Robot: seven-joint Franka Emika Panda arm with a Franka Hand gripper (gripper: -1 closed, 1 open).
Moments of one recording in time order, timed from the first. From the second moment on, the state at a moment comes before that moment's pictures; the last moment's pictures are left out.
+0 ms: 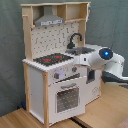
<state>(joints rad) -0.51 -1.25 1.31 -2.22 0.31 2.14 -0.95</state>
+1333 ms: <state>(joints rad) -0.60 -1.09 1.33 -2.24 0.46 2.11 -1.33</state>
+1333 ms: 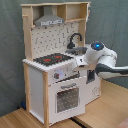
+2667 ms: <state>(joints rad) -0.73 -0.87 1.40 -2.23 0.46 2.16 -1.62</state>
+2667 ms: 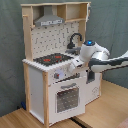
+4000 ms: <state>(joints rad) -0.86 -0.85 1.51 -2.18 0.46 2.23 -1.65</state>
